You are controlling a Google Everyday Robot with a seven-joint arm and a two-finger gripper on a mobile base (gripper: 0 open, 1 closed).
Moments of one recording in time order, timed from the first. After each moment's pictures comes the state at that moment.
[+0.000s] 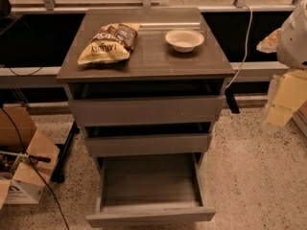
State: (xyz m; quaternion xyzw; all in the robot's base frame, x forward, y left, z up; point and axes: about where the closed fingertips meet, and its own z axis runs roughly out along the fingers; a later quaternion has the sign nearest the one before) arm 0.438 -0.217 0.976 -0.60 0.78 -0.03 0.16
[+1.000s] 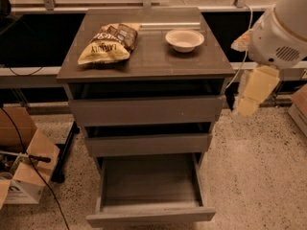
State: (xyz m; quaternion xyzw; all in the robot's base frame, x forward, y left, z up) arm 0.475 -0.181 0.960 -0.62 0.76 0.00 0.19
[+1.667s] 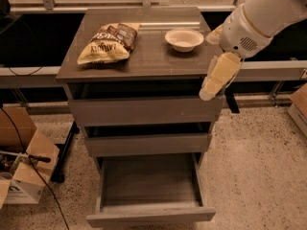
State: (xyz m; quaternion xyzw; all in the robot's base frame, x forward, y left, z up) arm 0.550 -0.143 0.943 -0.60 0.75 0.08 0.26
